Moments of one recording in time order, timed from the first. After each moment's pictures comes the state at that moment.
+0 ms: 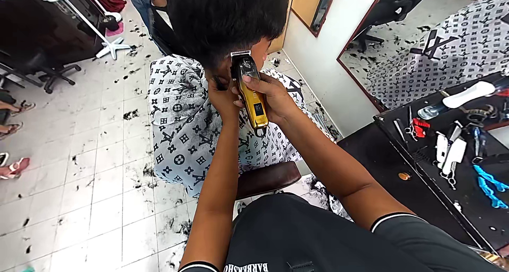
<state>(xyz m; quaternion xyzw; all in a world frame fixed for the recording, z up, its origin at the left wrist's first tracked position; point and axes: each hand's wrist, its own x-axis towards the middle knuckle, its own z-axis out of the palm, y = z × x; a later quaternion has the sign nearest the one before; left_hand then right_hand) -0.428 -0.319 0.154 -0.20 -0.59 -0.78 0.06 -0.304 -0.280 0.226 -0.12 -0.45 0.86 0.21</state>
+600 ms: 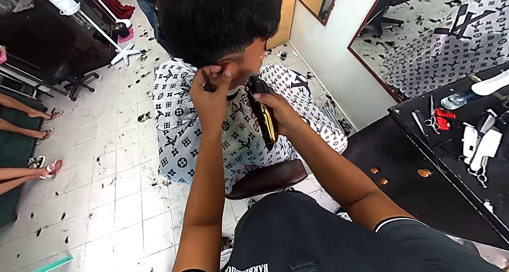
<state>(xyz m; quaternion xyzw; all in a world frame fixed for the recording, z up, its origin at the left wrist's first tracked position) -0.424 -0.369 0.208 -0.38 -0.62 -0.68 0.06 -0.277 -0.264 0.181 -0.14 -0.48 0.85 0.16</state>
